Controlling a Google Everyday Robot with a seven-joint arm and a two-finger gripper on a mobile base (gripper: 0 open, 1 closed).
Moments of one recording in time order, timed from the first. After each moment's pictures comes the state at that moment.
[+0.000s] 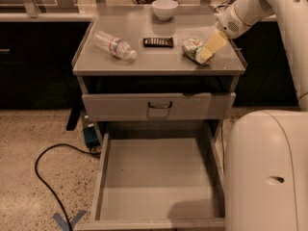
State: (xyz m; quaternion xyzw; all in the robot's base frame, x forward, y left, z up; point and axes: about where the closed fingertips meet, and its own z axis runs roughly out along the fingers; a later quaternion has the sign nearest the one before) arm 0.766 -0.193 0.888 -0.50 0.80 0.09 0.31
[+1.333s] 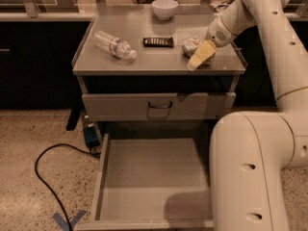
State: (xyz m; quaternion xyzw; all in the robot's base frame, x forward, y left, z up) arm 0.772 -0.165 0.845 -0.51 0.80 0.14 0.28
